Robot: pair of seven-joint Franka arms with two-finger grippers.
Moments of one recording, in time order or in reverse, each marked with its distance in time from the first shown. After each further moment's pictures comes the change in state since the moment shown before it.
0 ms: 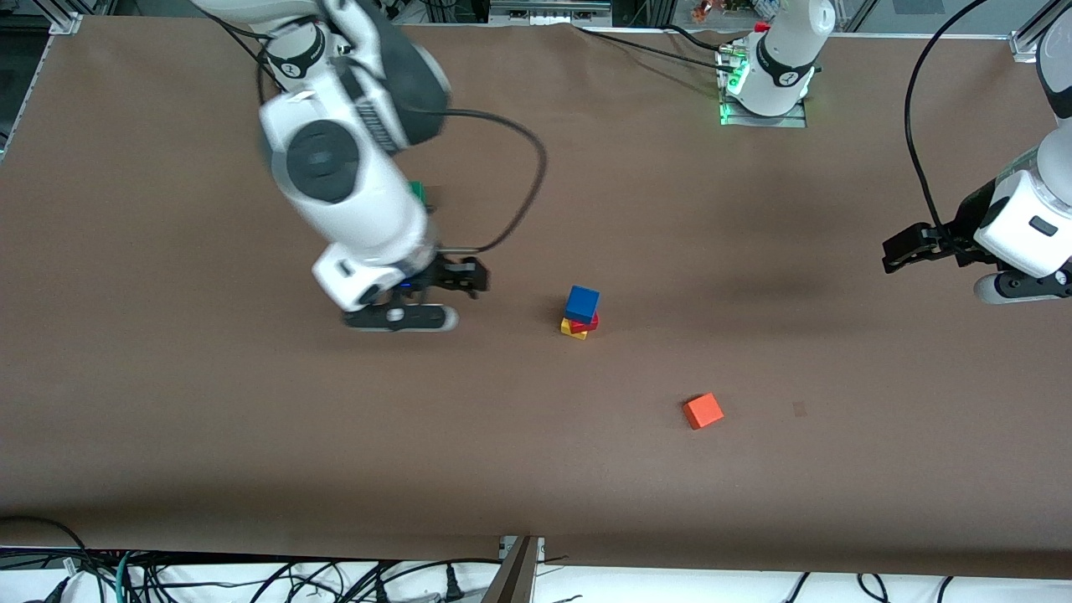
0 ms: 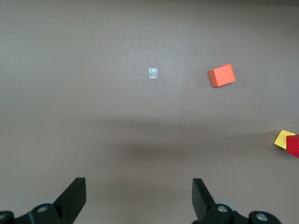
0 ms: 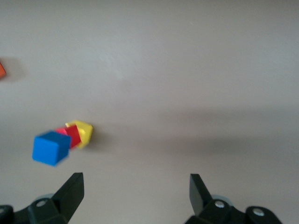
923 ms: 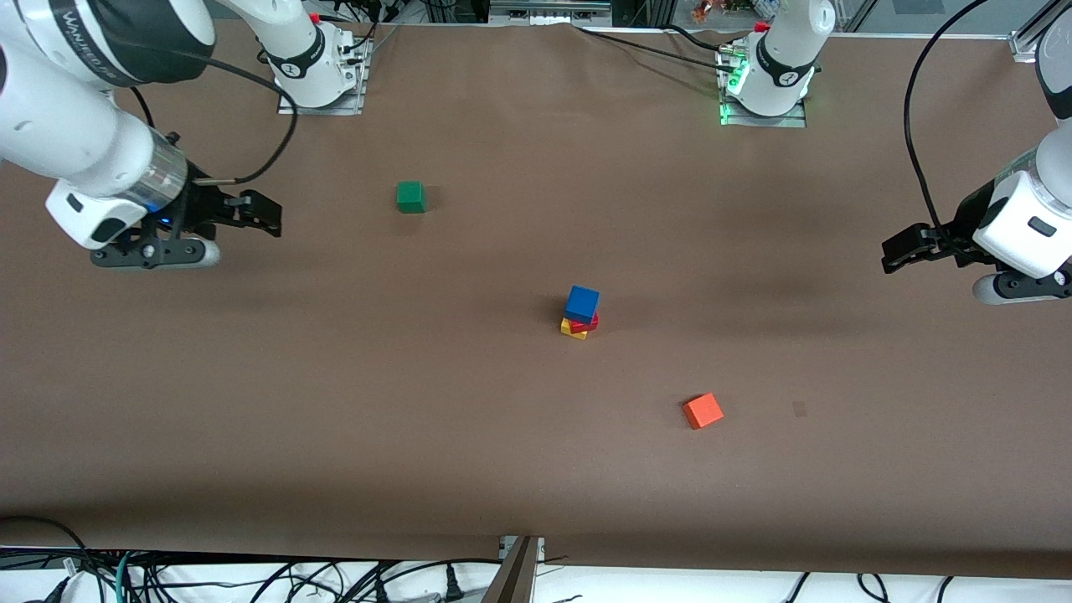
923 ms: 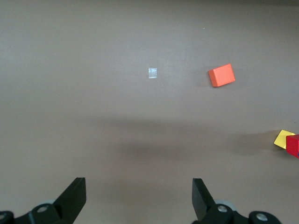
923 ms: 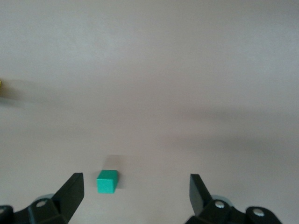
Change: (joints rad) left arm 0.000 0.001 -0.001 0.001 0.000 0.000 0.000; right arm -0.196 -0.502 -0.148 -0.607 -0.012 0.015 -0.397
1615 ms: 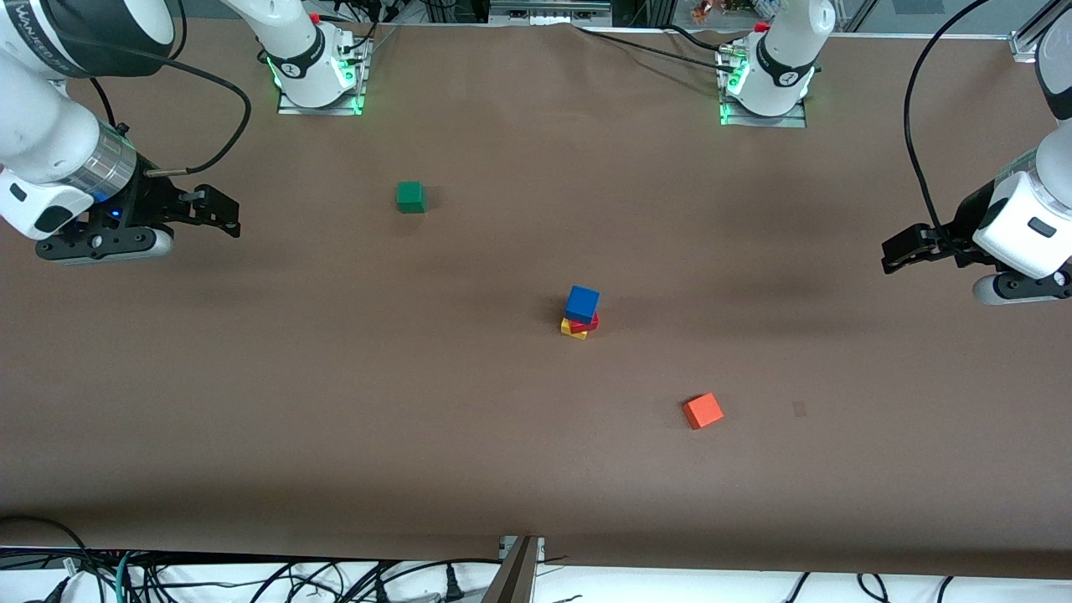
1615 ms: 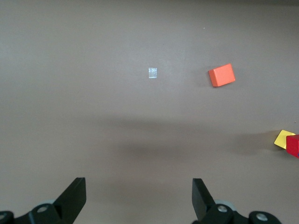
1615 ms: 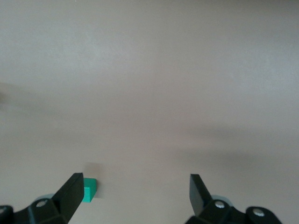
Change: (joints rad) left arm 0.000 0.001 0.000 0.000 0.000 0.000 0.000; right arm -0.117 -0.044 0.073 -0.041 -0.036 0.064 -0.093
